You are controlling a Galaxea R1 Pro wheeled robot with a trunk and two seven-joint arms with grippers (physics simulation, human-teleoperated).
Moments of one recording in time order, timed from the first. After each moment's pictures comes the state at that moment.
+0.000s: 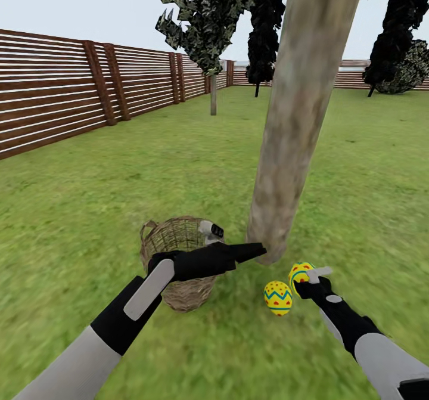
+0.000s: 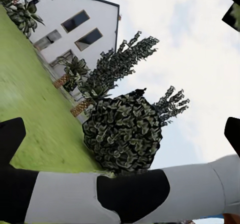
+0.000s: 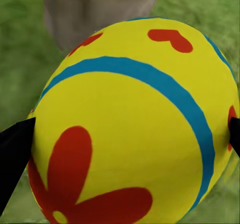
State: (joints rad) left arm -0.69 0.01 -0.58 -1.29 1.22 0.76 -0.78; right arm -0.73 -0.20 0.15 -0.38 0.01 -0.02 0.02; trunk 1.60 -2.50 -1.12
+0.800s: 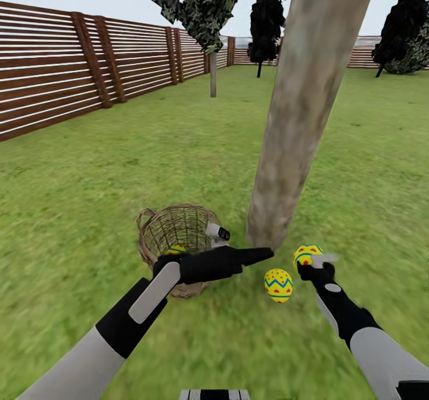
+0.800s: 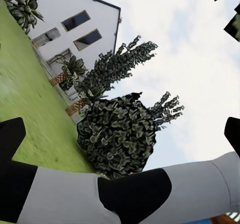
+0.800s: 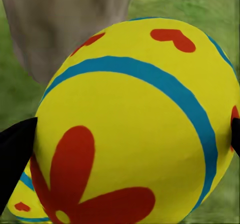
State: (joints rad) left arm -0.69 -0.01 -0.62 -1.29 1.23 0.73 -0.78; right arm -0.73 -0.17 0.05 -0.50 0.00 -0.05 -0.09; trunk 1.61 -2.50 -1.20
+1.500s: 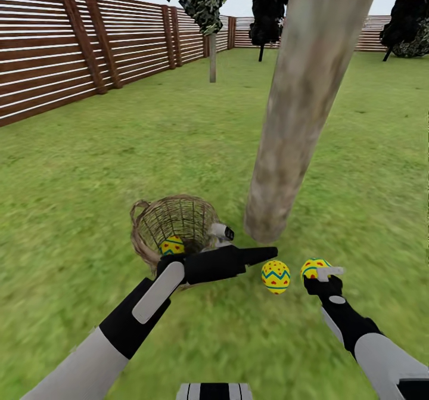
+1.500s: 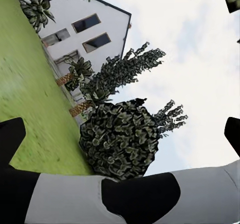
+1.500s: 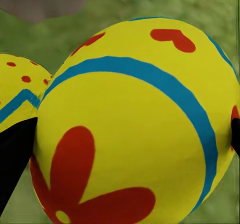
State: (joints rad) left arm -0.69 -0.03 -0.62 -1.29 1.23 0.73 -0.72; right arm -0.73 -0.19 0.06 -0.37 0.02 -0.08 -0.13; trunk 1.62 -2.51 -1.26
